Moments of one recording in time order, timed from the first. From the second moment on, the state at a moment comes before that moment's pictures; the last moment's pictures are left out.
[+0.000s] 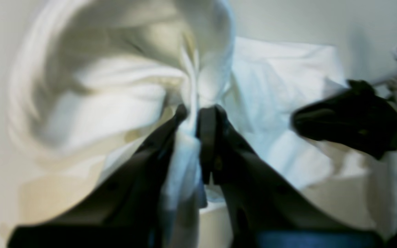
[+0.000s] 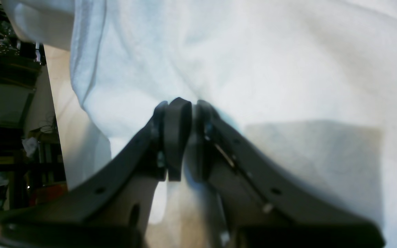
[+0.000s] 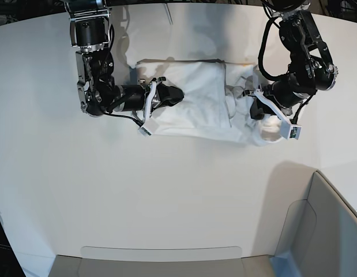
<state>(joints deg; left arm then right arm) 6.1 -5.3 -22.3 115.6 -34.5 -16.7 78.2 7.4 2.4 -2.5 73.3 47.9 44.4 -71.6</state>
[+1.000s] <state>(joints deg) 2.8 -4.1 -18.7 115.8 -33.5 -16.5 78.1 0.9 8.4 1.8 98.7 51.8 44.4 -72.2</state>
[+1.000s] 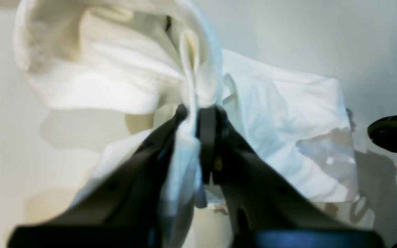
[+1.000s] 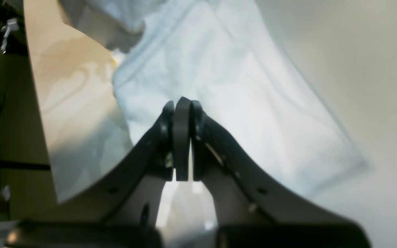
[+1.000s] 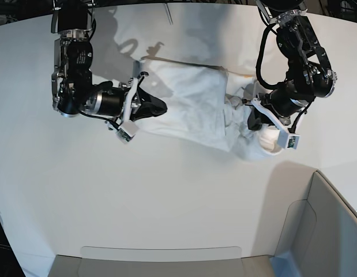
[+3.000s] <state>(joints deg) -3.6 -10.1 3.9 116.2 -16.4 -8.2 76.9 8.2 -3.0 -7.1 72.7 34.6 44.4 -56.8</state>
